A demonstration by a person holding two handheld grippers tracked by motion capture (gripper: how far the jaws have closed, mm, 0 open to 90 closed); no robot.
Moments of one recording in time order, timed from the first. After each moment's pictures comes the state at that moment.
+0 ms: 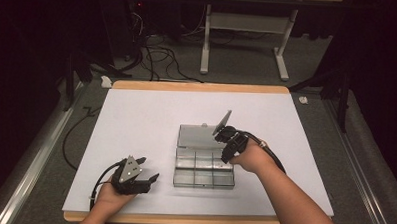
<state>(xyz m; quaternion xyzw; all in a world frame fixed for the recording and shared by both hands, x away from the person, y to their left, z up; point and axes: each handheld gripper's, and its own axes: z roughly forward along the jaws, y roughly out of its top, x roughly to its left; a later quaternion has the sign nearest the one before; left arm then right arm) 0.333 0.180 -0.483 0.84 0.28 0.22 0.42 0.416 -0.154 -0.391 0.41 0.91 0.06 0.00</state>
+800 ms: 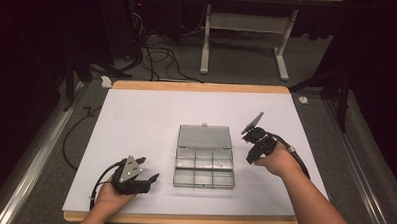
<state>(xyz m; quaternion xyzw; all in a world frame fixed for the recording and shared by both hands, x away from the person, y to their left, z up) 0.333 0.180 -0.483 0.84 0.28 0.22 0.42 0.413 -0.232 -0.403 0.48 0.88 0.05 0.02</state>
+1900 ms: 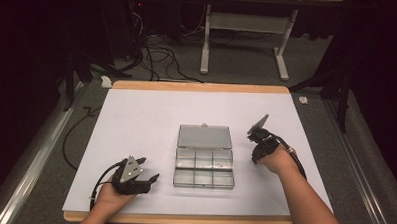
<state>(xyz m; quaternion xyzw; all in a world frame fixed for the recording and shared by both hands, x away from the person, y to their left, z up) 0.332 0.179 -0.483 0.84 0.27 0.22 0.42 0.431 -0.252 -0.438 0.54 0.84 0.03 0.01</state>
